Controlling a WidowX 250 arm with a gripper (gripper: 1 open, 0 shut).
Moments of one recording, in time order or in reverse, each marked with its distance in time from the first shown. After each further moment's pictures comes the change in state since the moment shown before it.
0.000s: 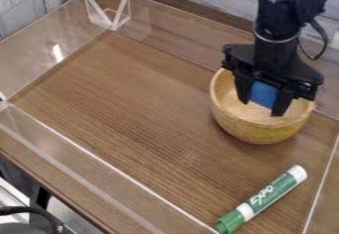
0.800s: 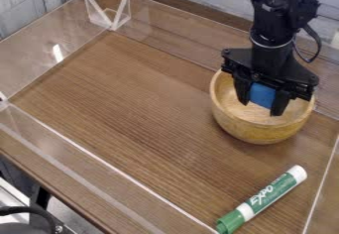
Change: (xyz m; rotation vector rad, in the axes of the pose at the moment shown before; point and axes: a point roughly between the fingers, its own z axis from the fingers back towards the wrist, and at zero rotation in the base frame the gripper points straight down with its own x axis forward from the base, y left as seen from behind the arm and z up) arm 0.006 0.004 -0.013 -0.007 -0.015 0.022
